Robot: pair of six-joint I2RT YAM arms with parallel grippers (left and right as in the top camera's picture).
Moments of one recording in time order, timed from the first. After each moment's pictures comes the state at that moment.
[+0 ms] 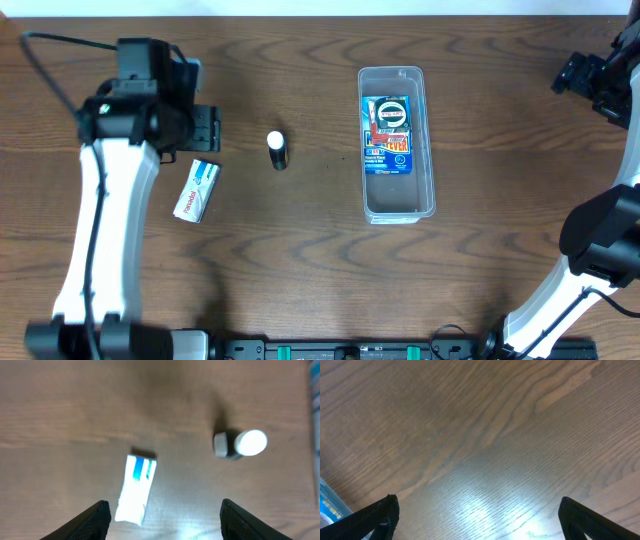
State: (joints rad) left arm 0.00 1.56 1.51 -1.11 0.04 0.05; right arm -0.34 2.07 2.12 -1.35 0.07 0.29
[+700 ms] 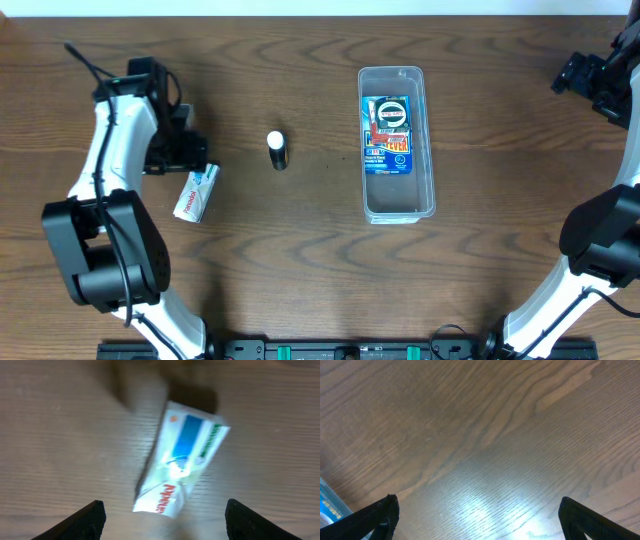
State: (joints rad) left arm 0.16 1.90 1.49 -1.18 -0.01 0.13; right arm -0.34 2.07 2.12 -1.35 0.07 0.29
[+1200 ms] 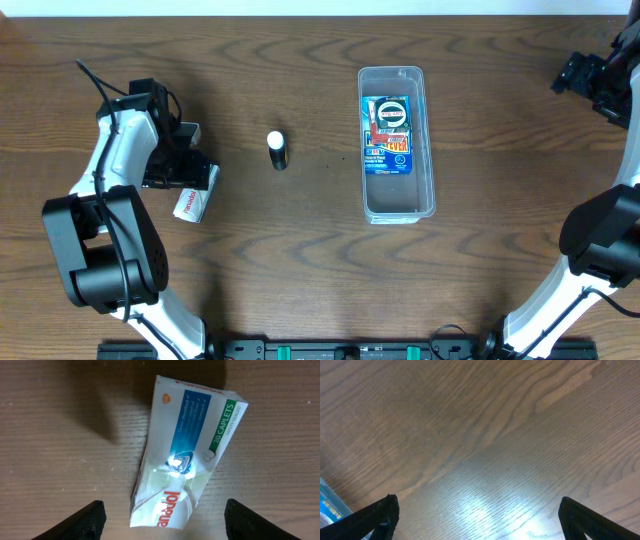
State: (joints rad) left arm 0.17 1.90 1.34 -1.07 0.02 0.25; right arm -0.34 2.07 2.12 -1.35 0.07 0.29
